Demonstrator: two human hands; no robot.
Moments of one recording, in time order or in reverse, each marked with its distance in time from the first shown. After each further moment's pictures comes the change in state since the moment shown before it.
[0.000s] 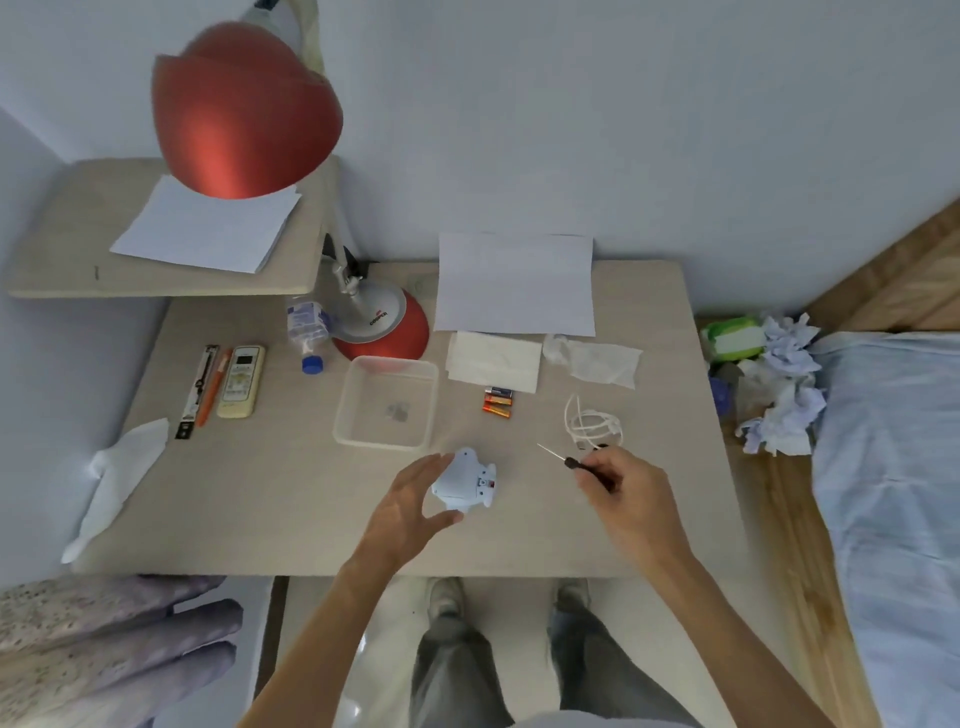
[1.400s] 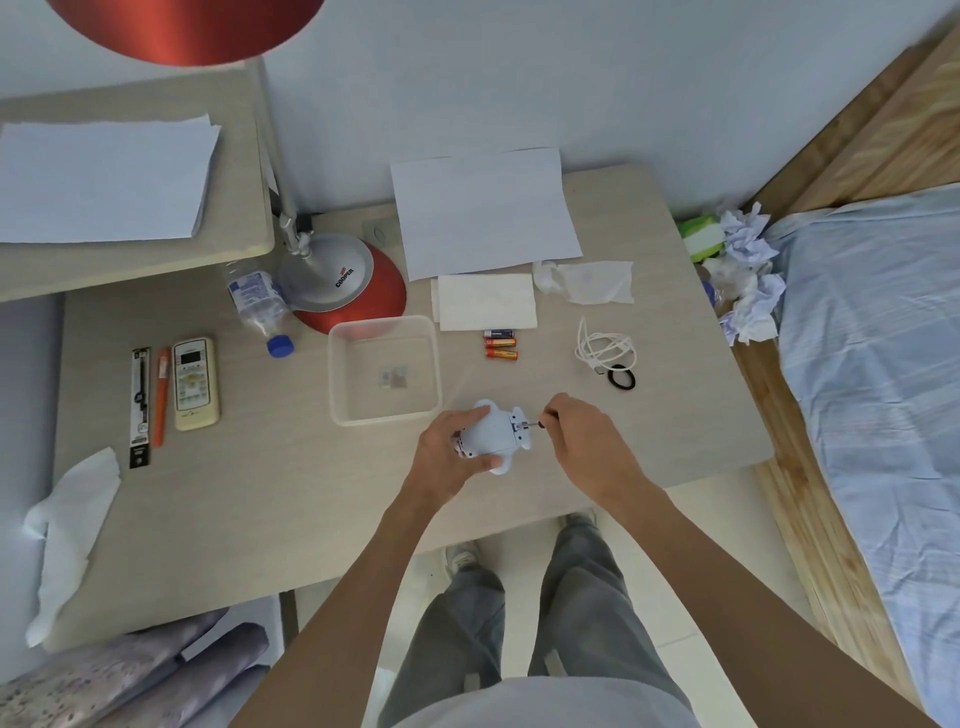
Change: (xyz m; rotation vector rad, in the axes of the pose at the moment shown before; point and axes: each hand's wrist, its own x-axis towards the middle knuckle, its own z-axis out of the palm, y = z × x) left_hand 0.052 -0.036 0.027 -0.423 -0.124 0.065; right_hand 0.006 -0.011 0.115 -0.436 -0.086 0.050
